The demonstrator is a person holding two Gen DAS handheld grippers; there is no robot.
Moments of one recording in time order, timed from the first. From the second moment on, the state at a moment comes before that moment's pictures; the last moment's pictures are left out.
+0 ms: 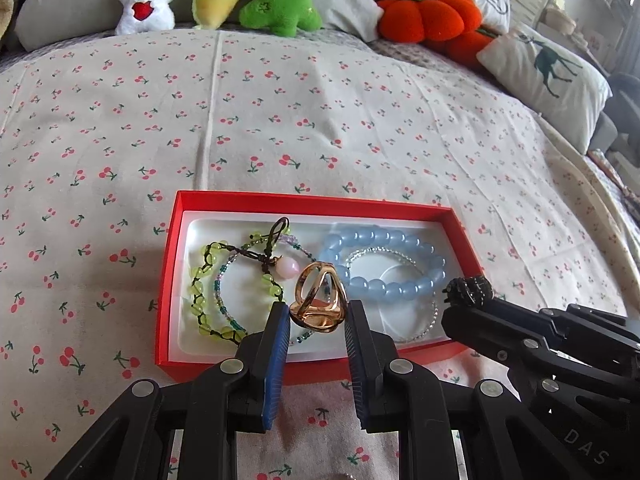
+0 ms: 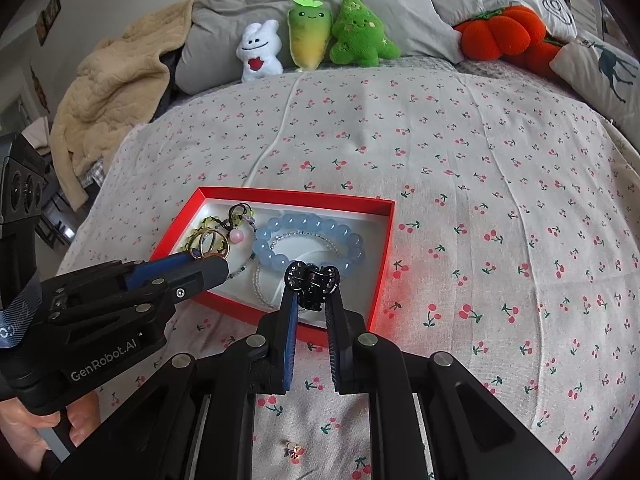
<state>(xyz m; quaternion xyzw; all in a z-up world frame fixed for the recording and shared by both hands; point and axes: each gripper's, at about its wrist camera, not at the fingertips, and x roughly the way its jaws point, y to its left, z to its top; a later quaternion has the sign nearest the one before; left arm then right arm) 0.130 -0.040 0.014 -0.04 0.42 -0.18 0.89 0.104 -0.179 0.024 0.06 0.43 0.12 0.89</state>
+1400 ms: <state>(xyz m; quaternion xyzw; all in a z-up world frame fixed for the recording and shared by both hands) 0.046 0.011 0.010 -0.02 0.51 -0.13 0.85 0.034 -0.183 0.012 0.04 0.51 0.12 0.85</state>
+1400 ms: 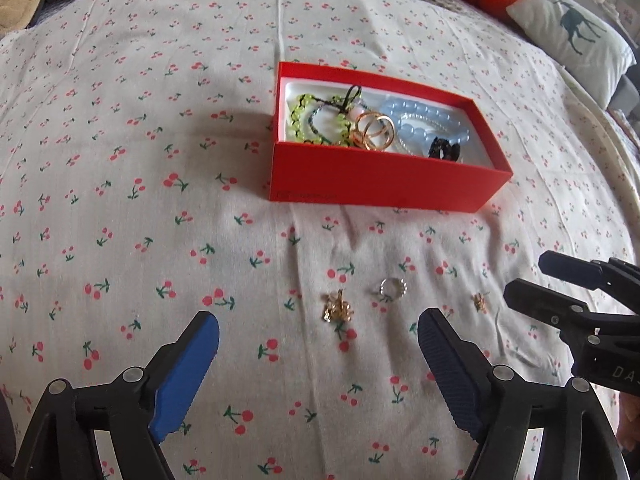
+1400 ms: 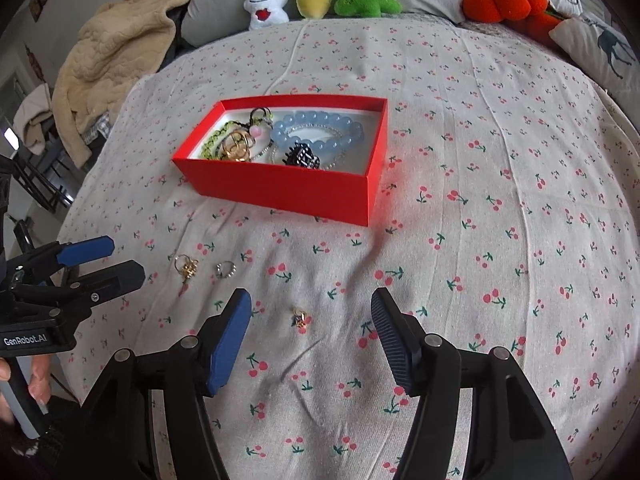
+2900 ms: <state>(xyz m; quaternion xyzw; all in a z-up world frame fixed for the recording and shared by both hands) 0.036 0.002 -0.015 0.04 0.48 -0.20 0.85 0.027 -0.142 -0.022 -0.08 0.49 0.16 0.85</state>
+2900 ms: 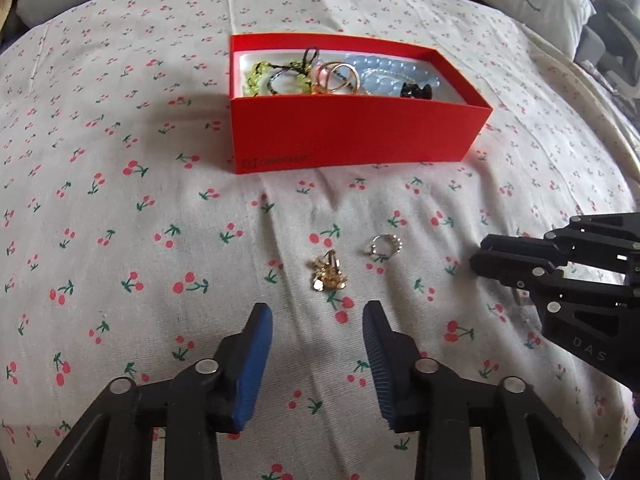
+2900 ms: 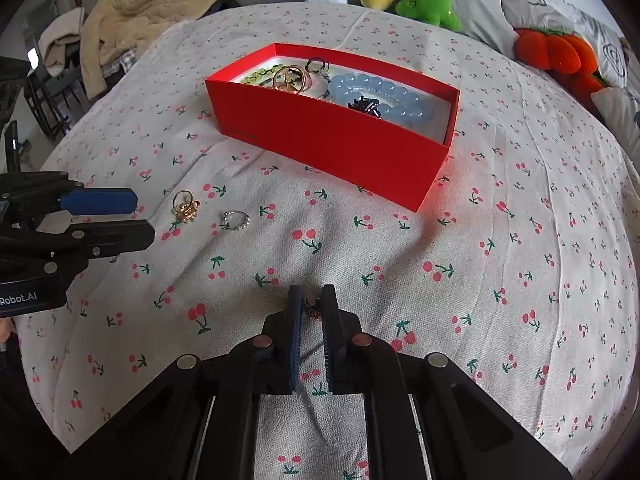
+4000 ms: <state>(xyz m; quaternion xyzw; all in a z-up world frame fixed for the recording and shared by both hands) 0.057 0.008 0.002 -0.04 0.48 -0.18 0.86 0.027 -0.170 0.004 -0.01 0.48 0.15 0.86</state>
